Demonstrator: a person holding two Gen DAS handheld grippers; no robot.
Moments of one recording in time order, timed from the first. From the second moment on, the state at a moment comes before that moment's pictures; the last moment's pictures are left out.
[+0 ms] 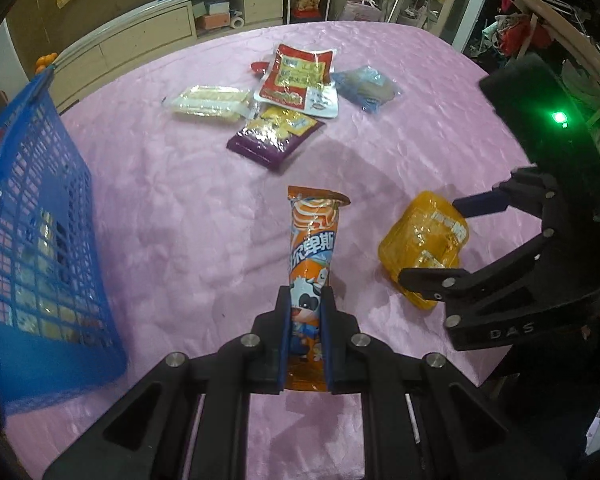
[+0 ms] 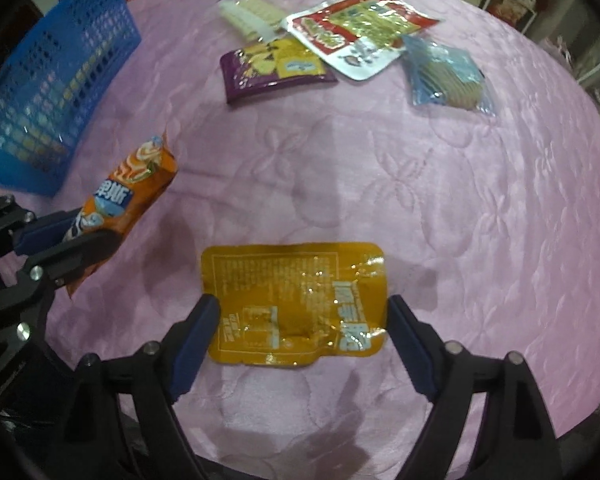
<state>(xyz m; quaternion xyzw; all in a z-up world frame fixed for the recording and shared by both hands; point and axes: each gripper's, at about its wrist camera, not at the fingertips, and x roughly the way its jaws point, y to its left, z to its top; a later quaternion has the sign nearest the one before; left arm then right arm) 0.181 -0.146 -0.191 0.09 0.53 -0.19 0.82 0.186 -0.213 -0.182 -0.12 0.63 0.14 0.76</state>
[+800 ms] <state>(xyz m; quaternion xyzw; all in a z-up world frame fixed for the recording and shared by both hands) 0.169 -0.129 -0.168 0.06 0.51 -0.19 0.84 0.171 -0.189 -0.152 -0.09 0.58 0.17 0.79</state>
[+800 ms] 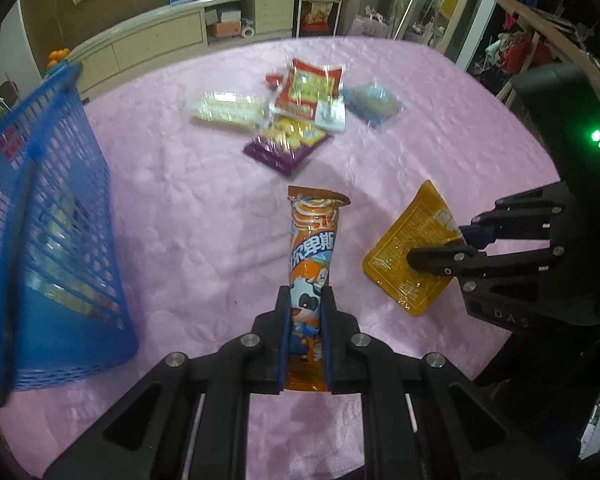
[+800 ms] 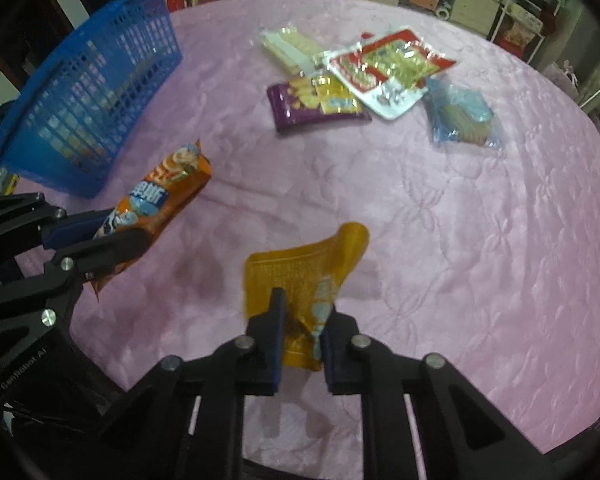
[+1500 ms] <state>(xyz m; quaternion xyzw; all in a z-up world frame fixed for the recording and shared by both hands) 0.152 -0.044 -0.030 0.07 0.40 -0.14 0.90 0.160 -0.124 0.008 -0.09 0.43 0.25 0.86</state>
